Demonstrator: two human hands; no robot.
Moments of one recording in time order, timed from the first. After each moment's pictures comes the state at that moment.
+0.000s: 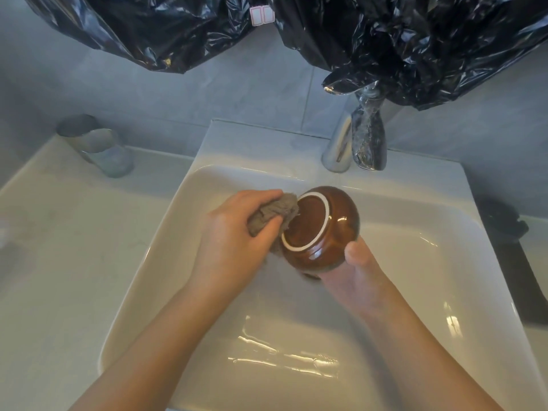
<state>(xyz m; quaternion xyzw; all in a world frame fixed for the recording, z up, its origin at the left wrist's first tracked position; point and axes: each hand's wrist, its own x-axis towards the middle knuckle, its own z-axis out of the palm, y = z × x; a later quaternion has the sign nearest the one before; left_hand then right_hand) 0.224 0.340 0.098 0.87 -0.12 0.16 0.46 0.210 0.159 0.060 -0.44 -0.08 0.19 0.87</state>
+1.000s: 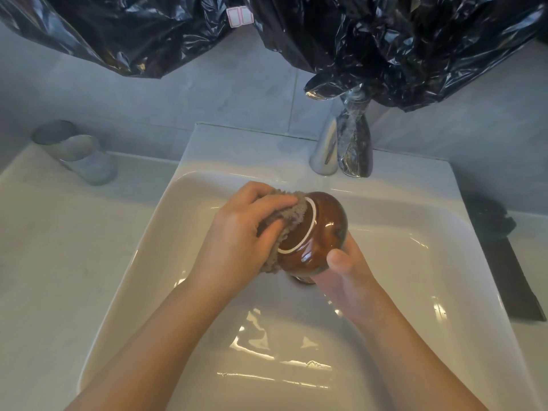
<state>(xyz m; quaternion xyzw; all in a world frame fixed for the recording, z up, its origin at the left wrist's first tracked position) 0.243 0.324 0.101 0.88 -0.21 0.13 0.41 0.219 0.157 0.055 -0.44 -0.04 0.17 0.88</state>
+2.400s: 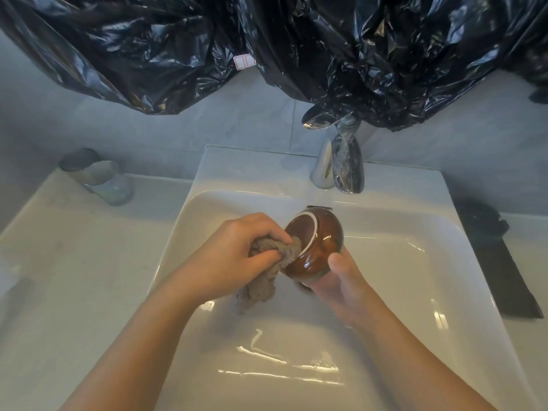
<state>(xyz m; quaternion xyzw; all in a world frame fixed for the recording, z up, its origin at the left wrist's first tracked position) 0.243 0.355 0.130 0.86 -0.25 -0.09 0.44 0.211 0.163 0.058 -0.42 -0.02 0.18 0.89</state>
